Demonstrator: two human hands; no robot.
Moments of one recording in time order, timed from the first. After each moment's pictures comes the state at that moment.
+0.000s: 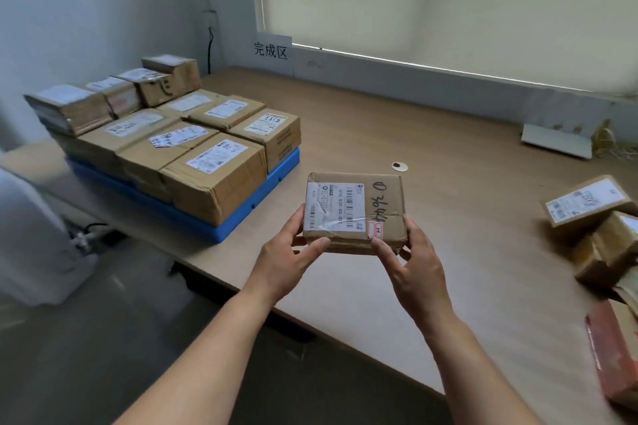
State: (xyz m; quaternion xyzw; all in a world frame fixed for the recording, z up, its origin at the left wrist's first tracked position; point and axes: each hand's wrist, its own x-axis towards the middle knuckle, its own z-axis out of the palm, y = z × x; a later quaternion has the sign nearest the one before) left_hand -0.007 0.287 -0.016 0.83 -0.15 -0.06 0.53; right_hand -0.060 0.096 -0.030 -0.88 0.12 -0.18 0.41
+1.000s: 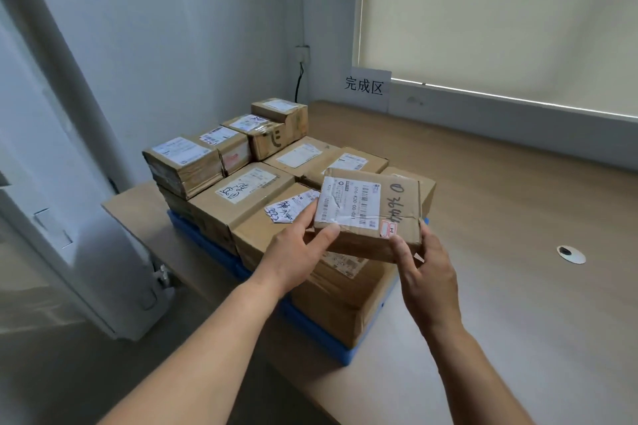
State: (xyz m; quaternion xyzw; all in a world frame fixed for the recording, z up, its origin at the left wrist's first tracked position) left_hand 0.247 0.500 0.025 0.86 -0.09 -0.01 0.50; right_hand 0.221 0.312 -0.020 -0.84 0.07 -0.23 0.49
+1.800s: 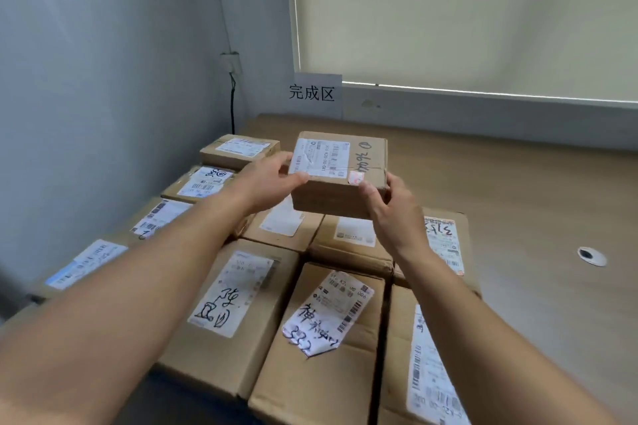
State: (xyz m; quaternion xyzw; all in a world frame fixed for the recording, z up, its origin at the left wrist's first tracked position) left_hand 0.580 0.574 0.086 0.93 -0.23 -0.04 0.29; right_hand 0.485 0.392 0.027 -0.84 0.16 -0.26 0.46
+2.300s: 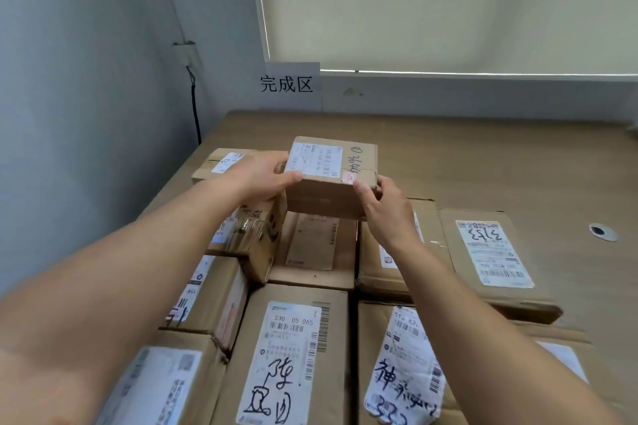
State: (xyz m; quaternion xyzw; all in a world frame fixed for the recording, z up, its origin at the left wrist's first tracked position) left_hand 0.735 0.601 0.074 0.92 -0.34 -0.09 0.16; right_hand 0.599 0.441 0.010 -0.81 0.27 -0.23 0.47
